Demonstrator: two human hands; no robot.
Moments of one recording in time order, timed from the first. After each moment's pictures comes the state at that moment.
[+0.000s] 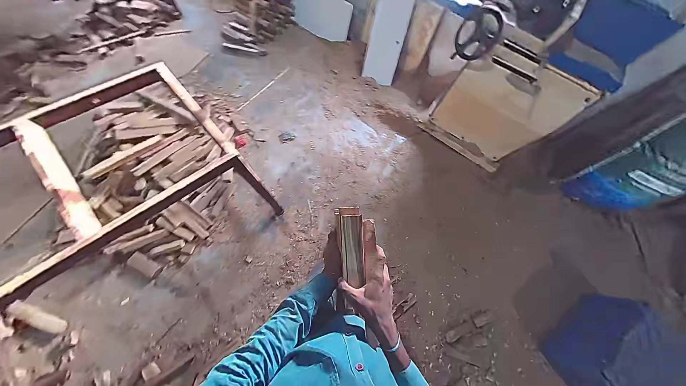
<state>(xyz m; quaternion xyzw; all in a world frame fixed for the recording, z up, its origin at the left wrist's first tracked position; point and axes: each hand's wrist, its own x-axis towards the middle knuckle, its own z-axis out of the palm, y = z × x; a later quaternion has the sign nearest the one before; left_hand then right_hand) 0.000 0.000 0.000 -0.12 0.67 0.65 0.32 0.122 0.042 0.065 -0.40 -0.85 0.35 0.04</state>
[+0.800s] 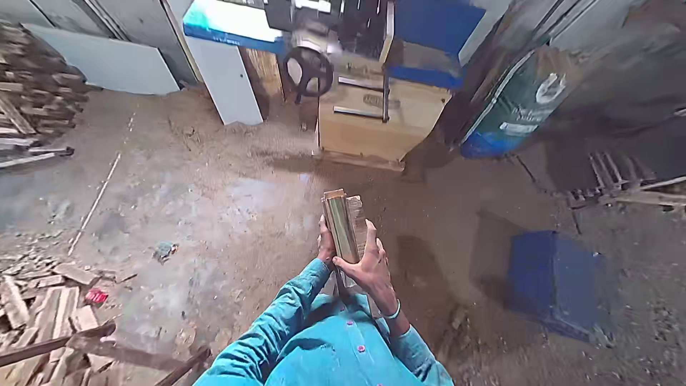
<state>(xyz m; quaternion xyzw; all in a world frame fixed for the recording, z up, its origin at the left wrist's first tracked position) -0.219 0.645 0.024 -0.05 0.57 0.66 0.49 -0.107 0.638 0.125 -0.59 -0.74 0.33 0.05</state>
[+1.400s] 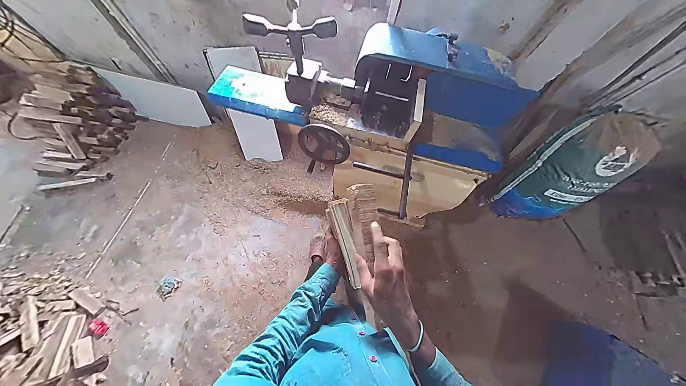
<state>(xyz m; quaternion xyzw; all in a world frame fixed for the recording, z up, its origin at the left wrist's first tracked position) -0.379 0.952 0.040 -0.06 0.54 0.72 0.42 -0.254 0.944 0.185 -0.37 -0.87 0.21 0.24</state>
